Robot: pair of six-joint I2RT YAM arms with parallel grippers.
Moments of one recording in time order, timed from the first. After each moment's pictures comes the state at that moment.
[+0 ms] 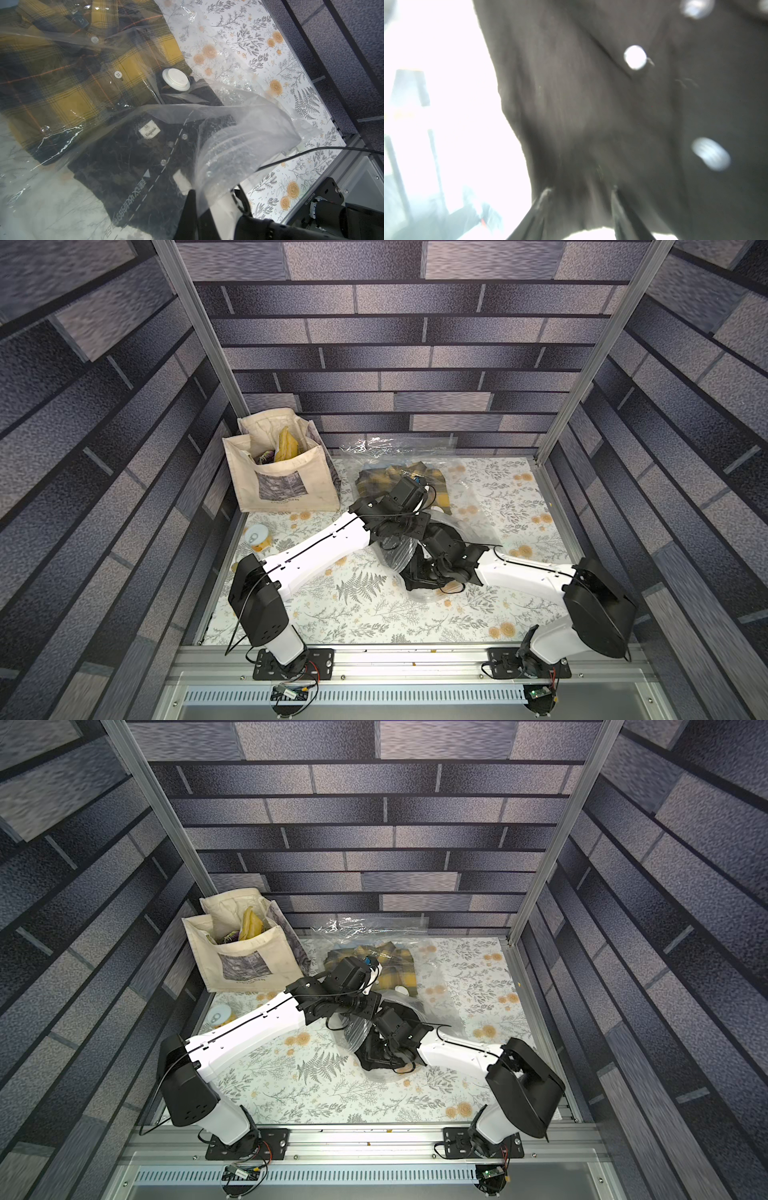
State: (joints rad) left arm -0.83 1.61 1.49 -0.71 0.03 -0.39; right arm 0.89 1.43 0.84 -0.39 -0.19 0.87
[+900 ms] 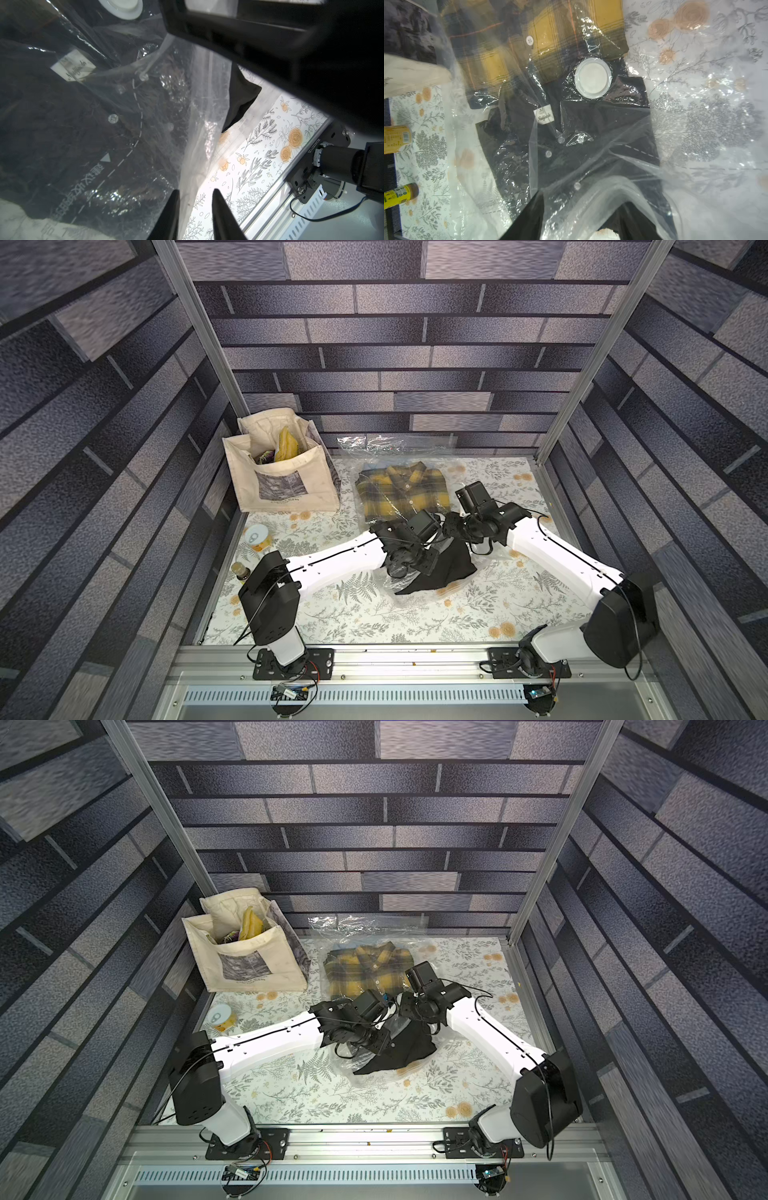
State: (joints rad) left arm -0.97 1.66 1.30 -0.65 0.14 -0.42; right arm 0.56 1.47 1.14 -0.73 -0.02 0.66
